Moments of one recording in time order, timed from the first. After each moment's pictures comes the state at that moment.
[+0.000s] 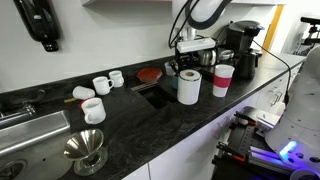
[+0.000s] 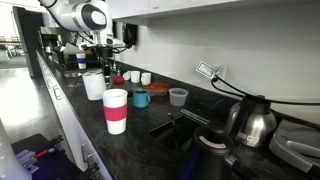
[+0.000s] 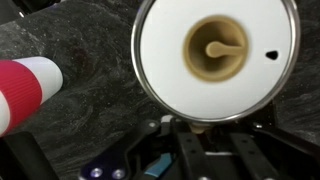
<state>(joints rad) 0.10 -0.21 0.11 -2.46 -0.03 2.23 0.77</state>
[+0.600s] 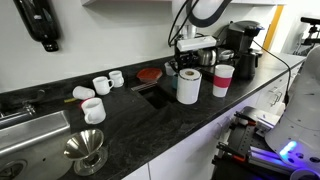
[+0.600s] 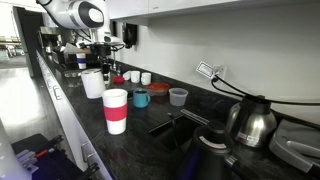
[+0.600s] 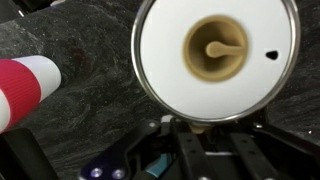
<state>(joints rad) 0.10 -0.23 0.14 -2.46 -0.03 2.22 0.78</state>
